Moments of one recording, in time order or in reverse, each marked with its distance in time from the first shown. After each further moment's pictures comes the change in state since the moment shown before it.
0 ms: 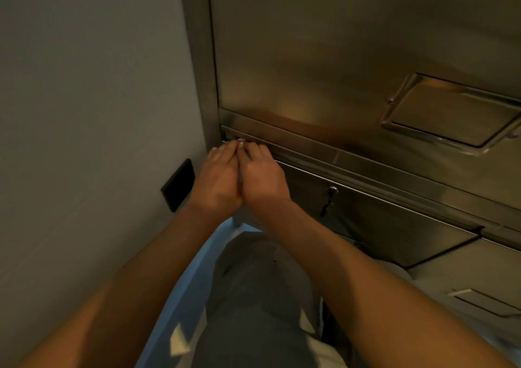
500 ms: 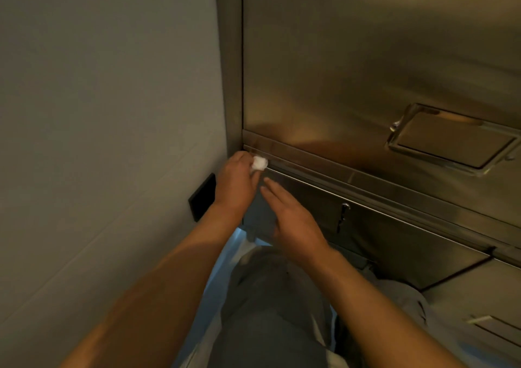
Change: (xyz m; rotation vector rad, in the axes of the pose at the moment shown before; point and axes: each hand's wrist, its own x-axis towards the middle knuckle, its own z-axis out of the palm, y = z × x) left_hand 0.021 -0.001 -0.002 -0.262 0.320 -0.174; right_hand -0.068 0.016 -0.014 0.230 -0.104 -0.062
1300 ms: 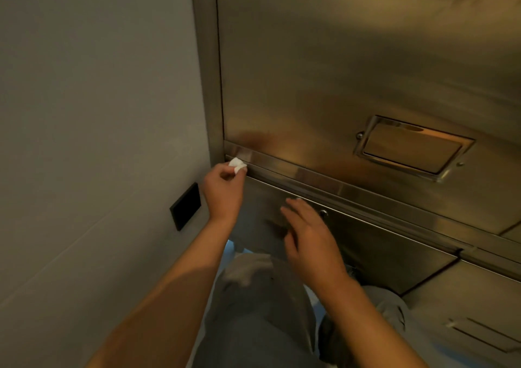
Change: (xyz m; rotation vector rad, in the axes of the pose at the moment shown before) left_hand -0.004 0.039 0.013 -0.499 0.353 -0.433; right_hand -0.059 0.023 -0.037 -0.076 0.184 0.145
